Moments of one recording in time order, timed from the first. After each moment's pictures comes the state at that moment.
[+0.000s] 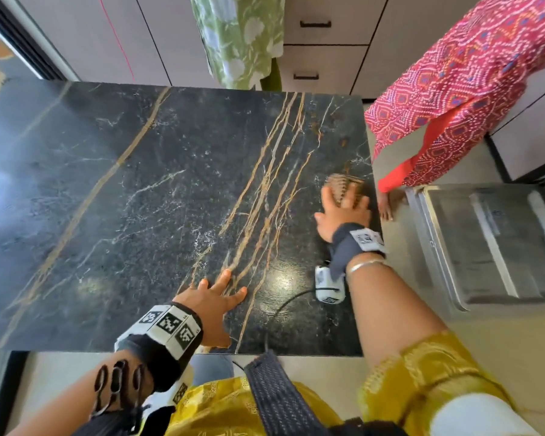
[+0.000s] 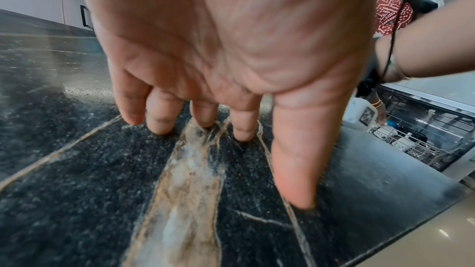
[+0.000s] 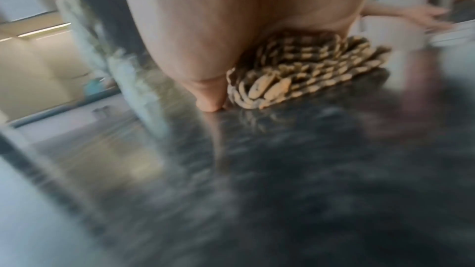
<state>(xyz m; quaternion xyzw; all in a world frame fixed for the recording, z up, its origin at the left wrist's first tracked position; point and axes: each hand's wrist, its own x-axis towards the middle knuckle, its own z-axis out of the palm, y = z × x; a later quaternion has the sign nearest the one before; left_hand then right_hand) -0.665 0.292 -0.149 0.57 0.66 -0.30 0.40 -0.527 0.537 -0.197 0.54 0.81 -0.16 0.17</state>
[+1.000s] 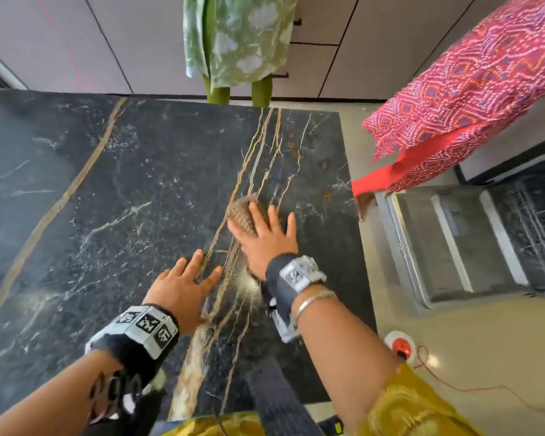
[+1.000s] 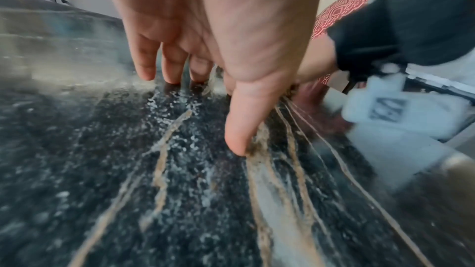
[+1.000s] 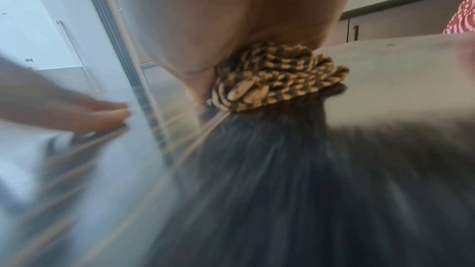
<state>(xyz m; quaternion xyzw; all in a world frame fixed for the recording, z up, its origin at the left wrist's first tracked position) -0.732 0.359 -0.176 0.60 0.71 -0.25 0.29 -0.615 0.506 -0.191 0.35 0.90 -0.14 0.22</state>
